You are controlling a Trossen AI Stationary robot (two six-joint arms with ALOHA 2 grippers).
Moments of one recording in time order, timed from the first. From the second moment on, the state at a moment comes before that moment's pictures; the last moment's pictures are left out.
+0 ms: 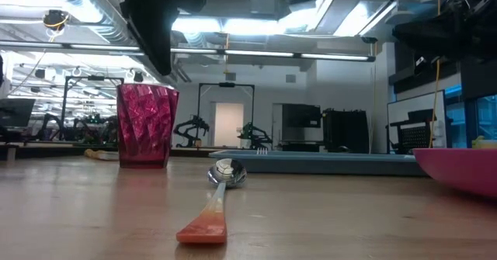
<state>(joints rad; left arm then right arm) -0.22 1.55 1.26 -0.99 -0.29 -0.67 0.06 0.00 0.01 0.15 0.14 0.20</state>
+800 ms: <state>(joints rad) -0.22 1.60 1.26 -1.02 -0.33 -0.71 0.06 0.00 0.01 0.15 0.14 0.21</state>
